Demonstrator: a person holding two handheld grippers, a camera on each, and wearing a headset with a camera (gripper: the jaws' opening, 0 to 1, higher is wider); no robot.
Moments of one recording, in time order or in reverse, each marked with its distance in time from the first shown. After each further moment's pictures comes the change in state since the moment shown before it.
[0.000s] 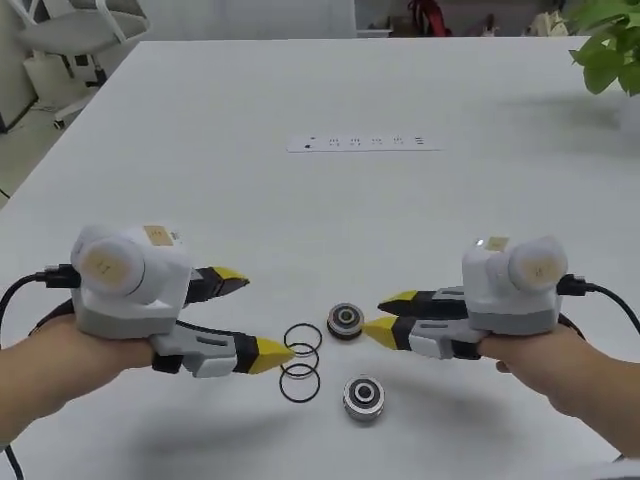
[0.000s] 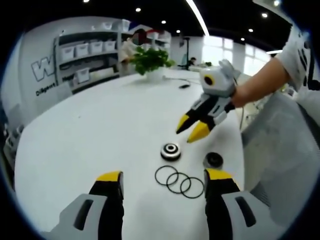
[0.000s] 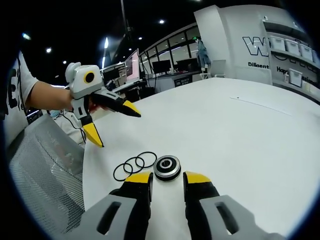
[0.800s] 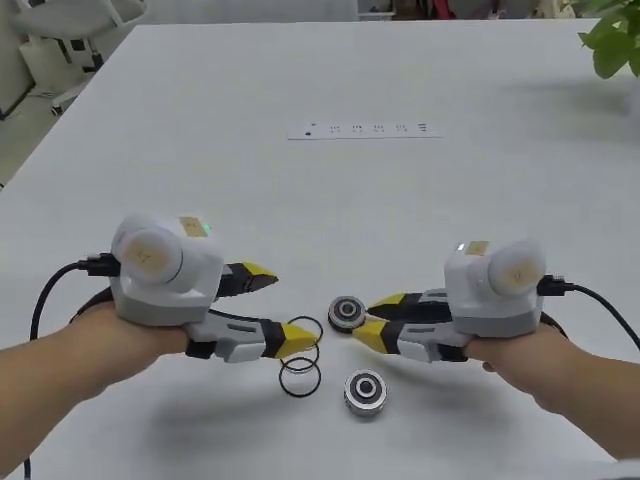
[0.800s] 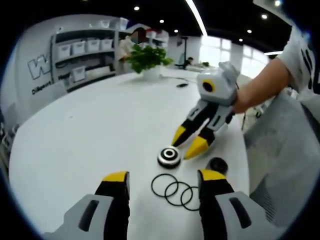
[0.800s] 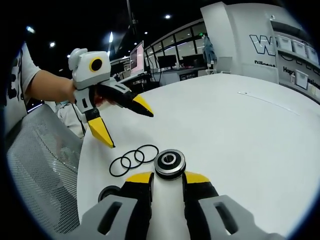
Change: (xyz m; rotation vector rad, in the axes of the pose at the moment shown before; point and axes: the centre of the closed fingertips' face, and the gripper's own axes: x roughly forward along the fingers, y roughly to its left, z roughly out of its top) left arm 0.030 -0.001 0.001 -0.005 0.004 -0.037; right arm 0.021 0.004 -0.015 -0.036 0.043 0.037
